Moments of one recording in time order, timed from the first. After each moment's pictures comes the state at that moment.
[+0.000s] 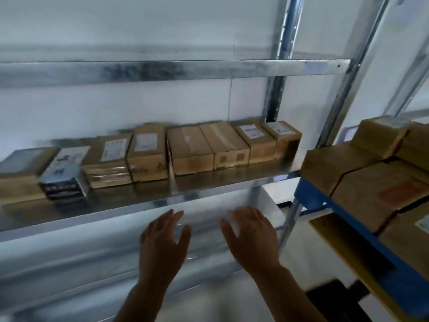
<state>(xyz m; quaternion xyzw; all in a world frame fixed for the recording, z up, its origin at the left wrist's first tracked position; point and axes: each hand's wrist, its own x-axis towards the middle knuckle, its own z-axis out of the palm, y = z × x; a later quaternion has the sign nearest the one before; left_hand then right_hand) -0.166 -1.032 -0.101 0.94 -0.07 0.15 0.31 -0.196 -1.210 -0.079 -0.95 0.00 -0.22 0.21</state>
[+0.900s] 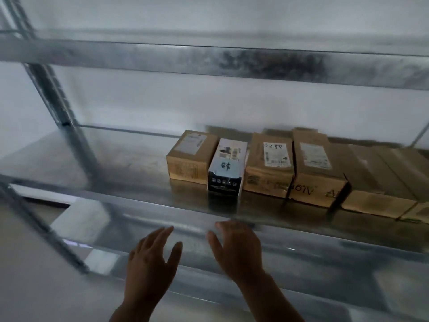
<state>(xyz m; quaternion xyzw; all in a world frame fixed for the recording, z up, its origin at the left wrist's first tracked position) -0.149 -0.671 -0.139 0.93 0.18 0.18 0.26 -0.062 -0.830 -0.141 -0.93 -0.24 -0.09 0.24</state>
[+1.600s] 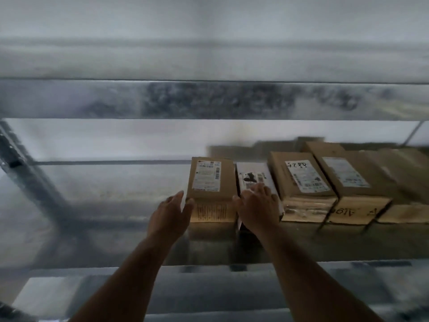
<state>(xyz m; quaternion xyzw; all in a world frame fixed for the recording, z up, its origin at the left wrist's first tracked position) 0.071 -0.508 -0.098 0.96 0.08 0.06 0.28 0.116 -0.711 -0.109 -0.99 -0.04 -0.12 0.11</state>
